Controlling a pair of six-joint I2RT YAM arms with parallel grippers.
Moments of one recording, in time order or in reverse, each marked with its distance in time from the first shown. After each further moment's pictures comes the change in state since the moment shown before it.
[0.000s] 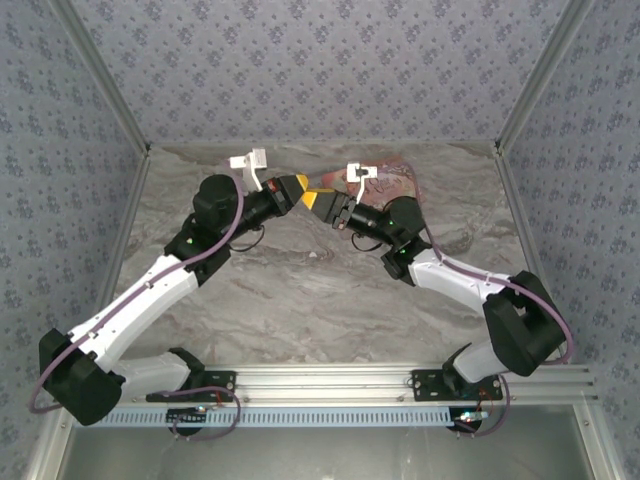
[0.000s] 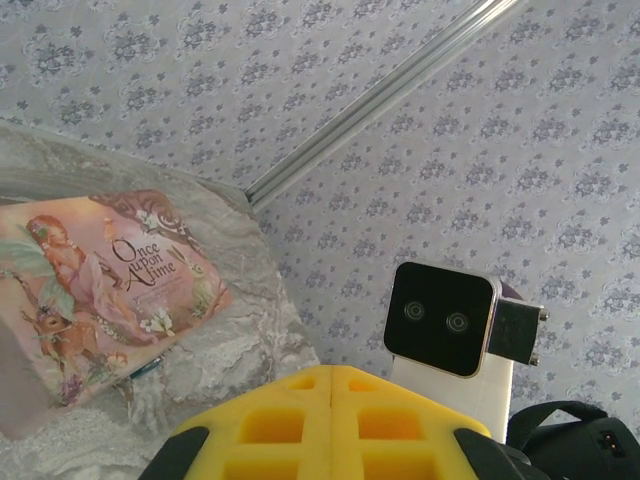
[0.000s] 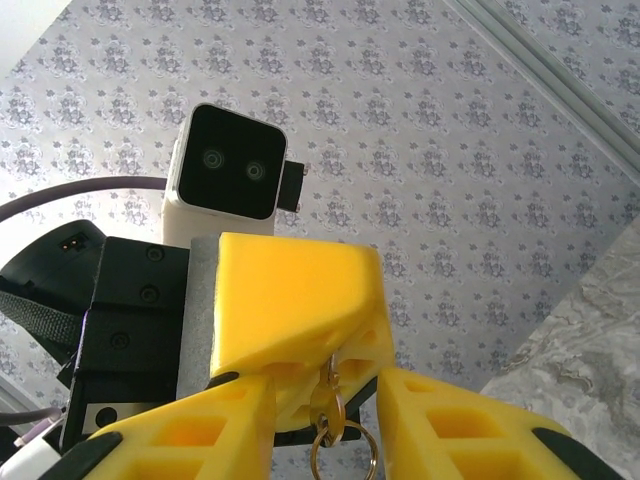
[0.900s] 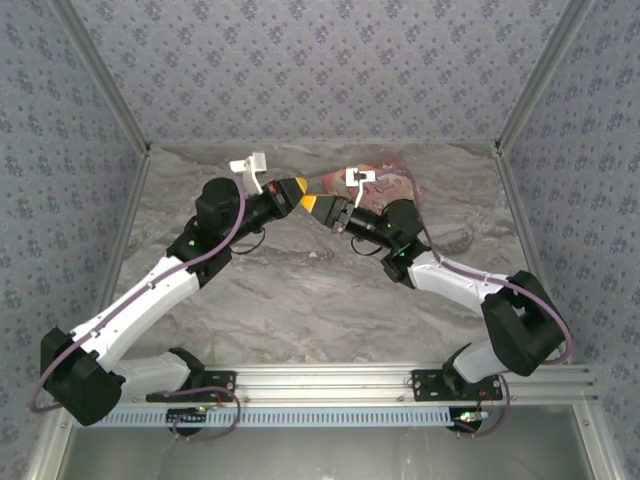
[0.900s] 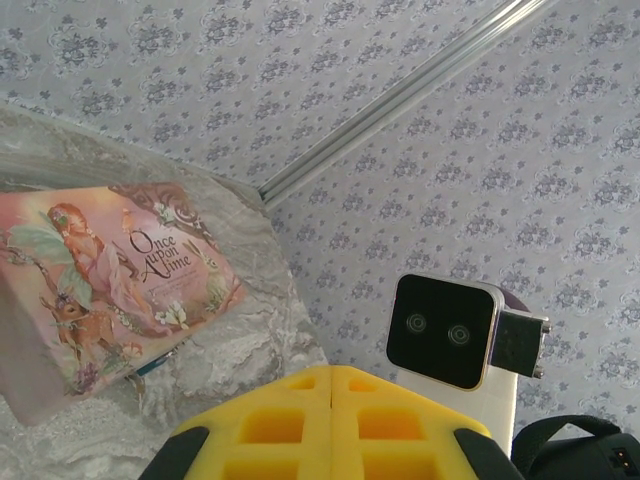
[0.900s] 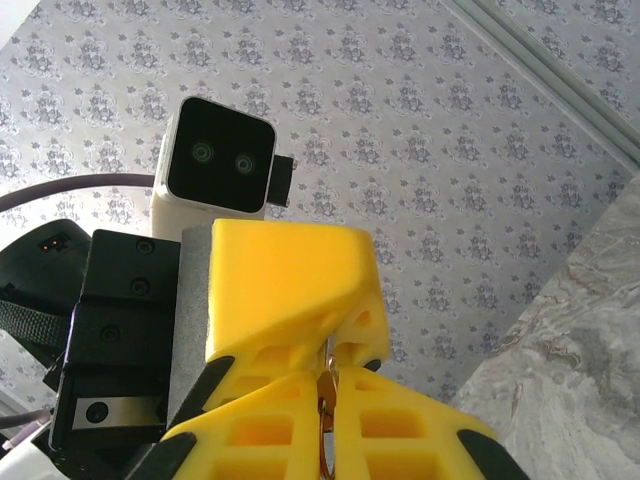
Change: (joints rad) left arm -0.001 0.000 -0.028 0.008 -0.027 -0.018; right arm 0.006 0.001 -0.029 -0.010 0.016 0.010
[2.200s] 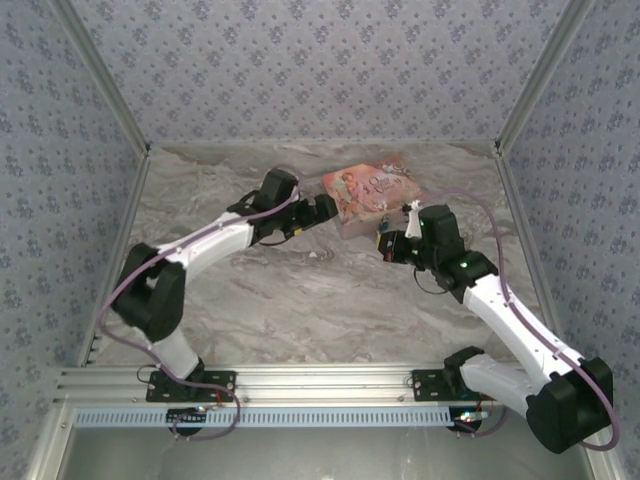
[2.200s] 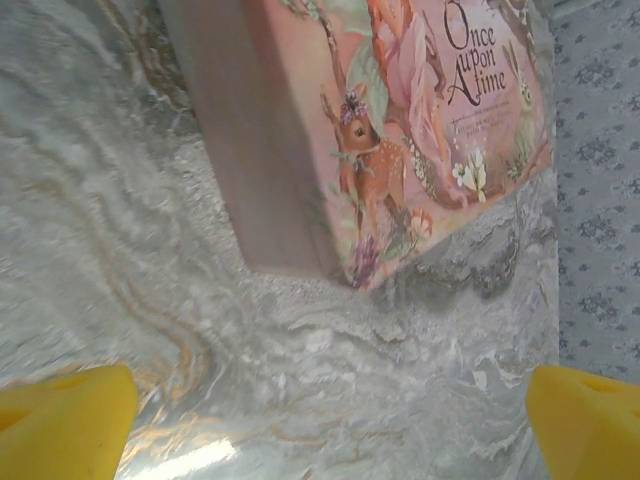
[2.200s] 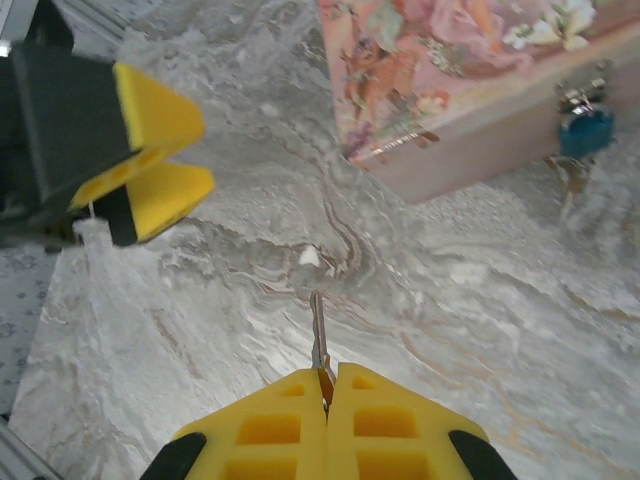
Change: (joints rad) left arm 0.034 0.565 0.241 -0.335 0.076 0.042; right arm -0.240 -0.445 -0.028 -1.372 0.296 -0.486
